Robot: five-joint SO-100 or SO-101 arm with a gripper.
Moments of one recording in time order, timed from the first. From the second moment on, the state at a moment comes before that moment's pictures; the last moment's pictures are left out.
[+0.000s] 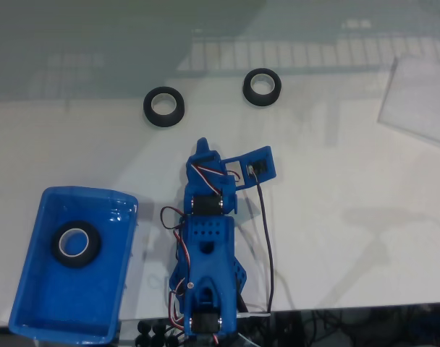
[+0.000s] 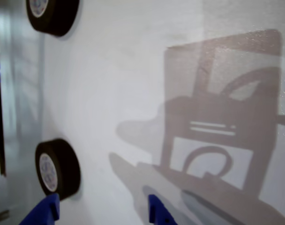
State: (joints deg) arm 6.4 189.6 172.9 61.1 -10.1
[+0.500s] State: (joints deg) arm -2.9 144.4 136.0 57.0 -12.7
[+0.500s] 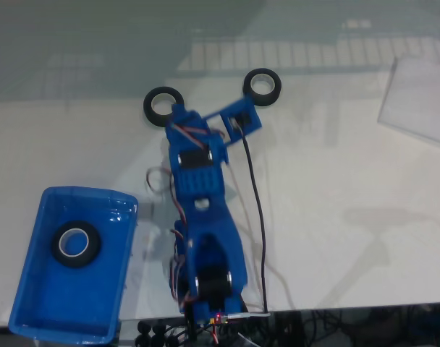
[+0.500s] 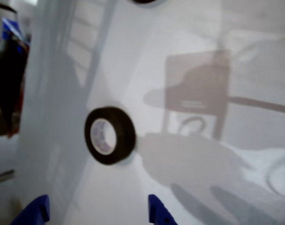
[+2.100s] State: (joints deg) arm -8.4 51.8 56.8 83.1 -13.6
